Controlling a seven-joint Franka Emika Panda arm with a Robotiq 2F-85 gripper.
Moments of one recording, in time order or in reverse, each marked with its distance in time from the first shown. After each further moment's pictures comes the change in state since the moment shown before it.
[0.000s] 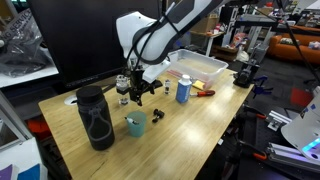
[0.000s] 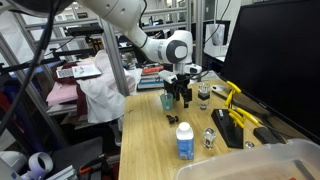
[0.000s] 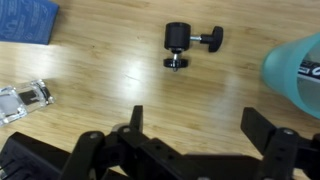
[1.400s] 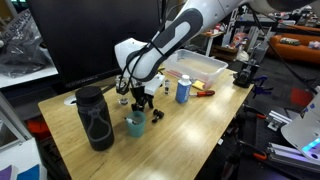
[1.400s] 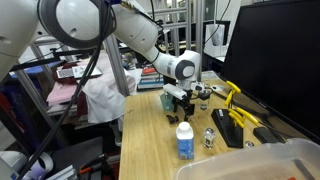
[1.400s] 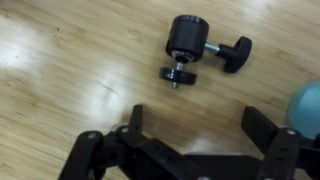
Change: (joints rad) arm -0.068 0.236 0.070 0.191 0.043 -0.088 -0.263
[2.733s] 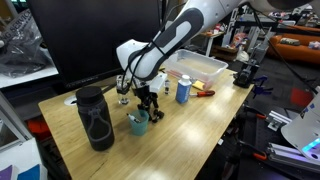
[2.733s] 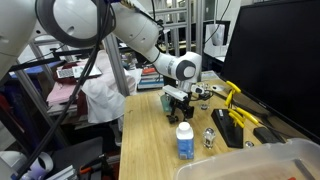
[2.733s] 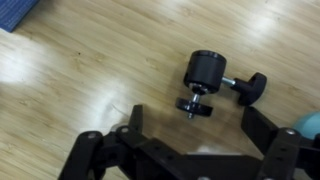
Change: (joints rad) arm -0.013 -0.009 0.000 -0.015 -0.010 -0.082 -0.066
